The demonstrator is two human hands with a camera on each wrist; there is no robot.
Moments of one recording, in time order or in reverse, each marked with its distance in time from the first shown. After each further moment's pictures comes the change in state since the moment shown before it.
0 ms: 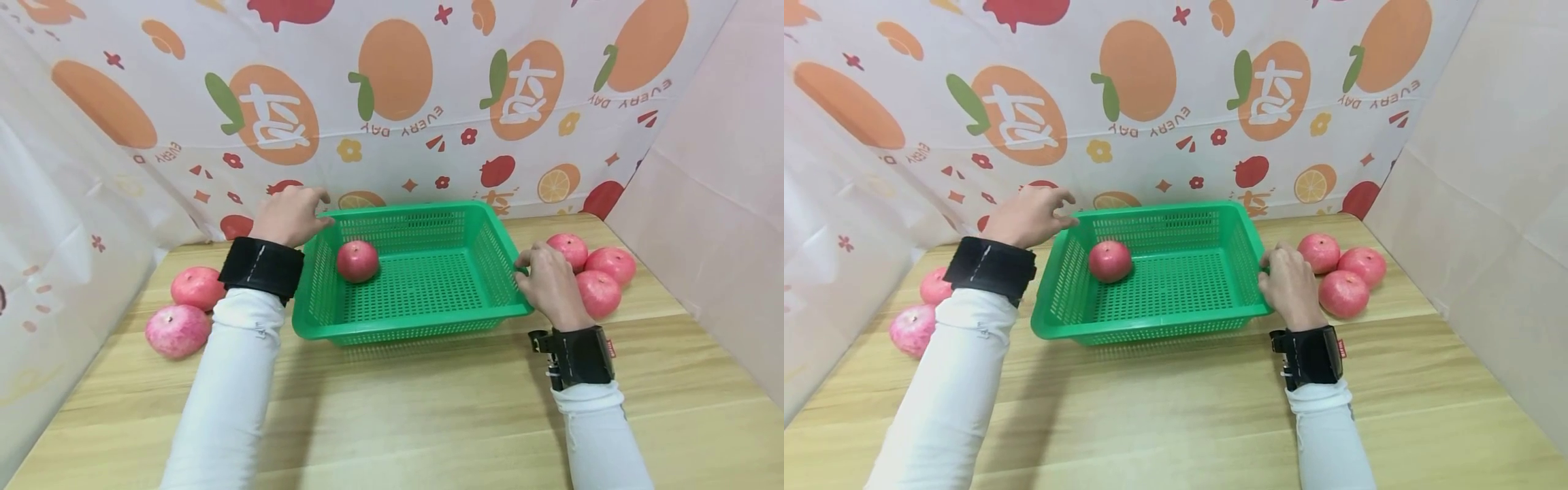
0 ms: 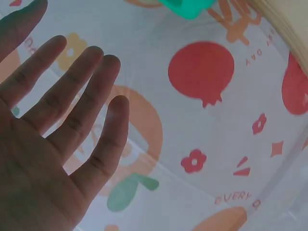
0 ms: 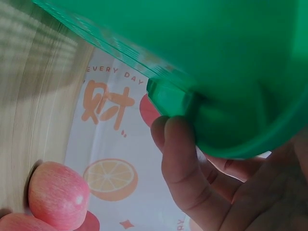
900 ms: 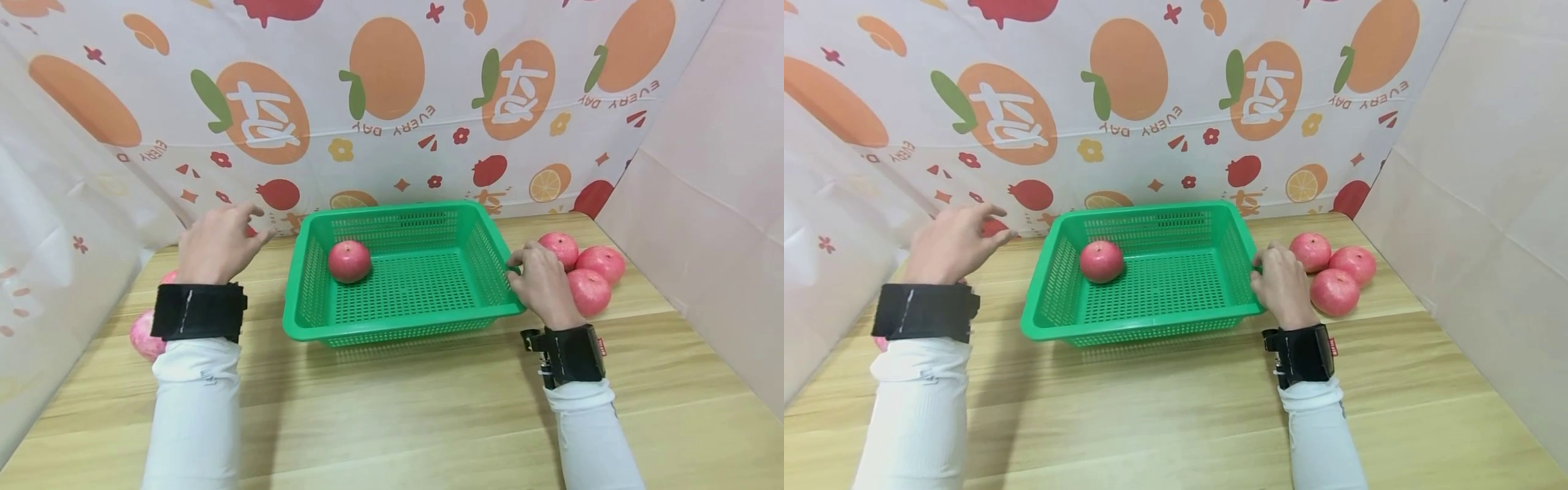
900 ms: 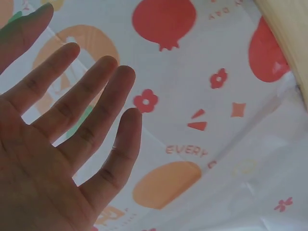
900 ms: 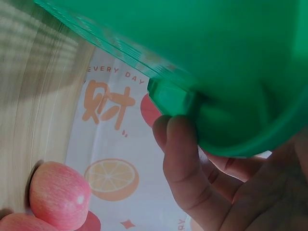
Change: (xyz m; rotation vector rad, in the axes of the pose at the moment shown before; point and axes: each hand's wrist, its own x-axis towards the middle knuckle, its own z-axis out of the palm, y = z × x) left_hand -0.051 -0.048 0.002 -0.019 0.172 -0.152; right_hand 0.002 0.001 0.001 -0.007 0.003 0.016
